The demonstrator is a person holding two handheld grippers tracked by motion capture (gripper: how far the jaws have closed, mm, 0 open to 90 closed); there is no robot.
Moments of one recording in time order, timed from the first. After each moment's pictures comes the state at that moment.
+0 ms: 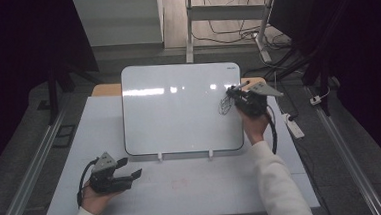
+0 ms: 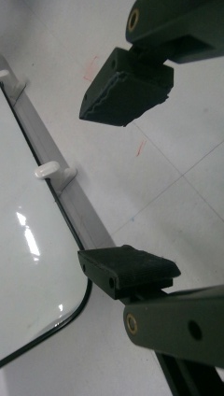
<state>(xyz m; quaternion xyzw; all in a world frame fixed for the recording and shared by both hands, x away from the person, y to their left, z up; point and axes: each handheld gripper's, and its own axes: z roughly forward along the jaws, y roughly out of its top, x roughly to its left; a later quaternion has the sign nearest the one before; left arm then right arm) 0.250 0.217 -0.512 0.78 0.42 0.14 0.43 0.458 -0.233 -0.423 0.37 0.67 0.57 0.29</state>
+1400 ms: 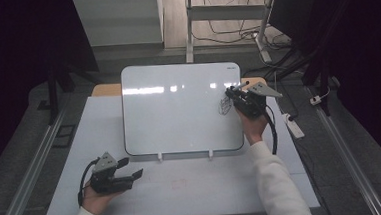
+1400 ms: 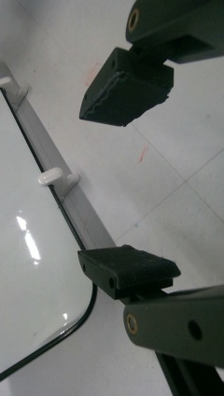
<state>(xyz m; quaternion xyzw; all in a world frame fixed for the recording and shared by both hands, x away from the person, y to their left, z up) 0.251 0.215 -0.510 0.78 0.42 0.14 0.44 0.451 -0.221 -0.428 0.36 0.69 0.56 0.28</state>
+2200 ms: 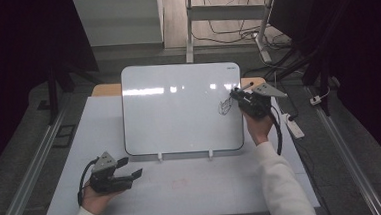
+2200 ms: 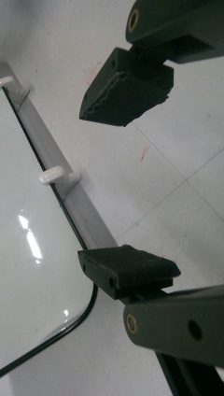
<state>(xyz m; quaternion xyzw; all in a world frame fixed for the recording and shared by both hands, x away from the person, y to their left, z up) 0.252 0.217 -0.511 0.78 0.42 0.14 0.44 0.448 -0.233 -0.428 0.34 0.71 0.55 0.29</state>
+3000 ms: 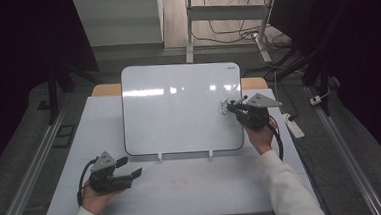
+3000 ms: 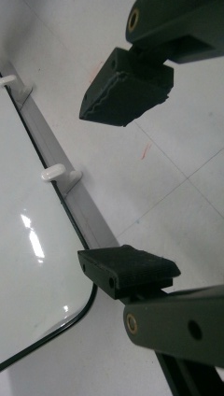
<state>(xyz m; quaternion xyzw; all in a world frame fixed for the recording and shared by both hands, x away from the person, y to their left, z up) 0.252 0.217 -0.511 0.78 0.42 0.14 0.44 0.431 -0.237 -0.440 0.31 0.75 0.52 0.28</state>
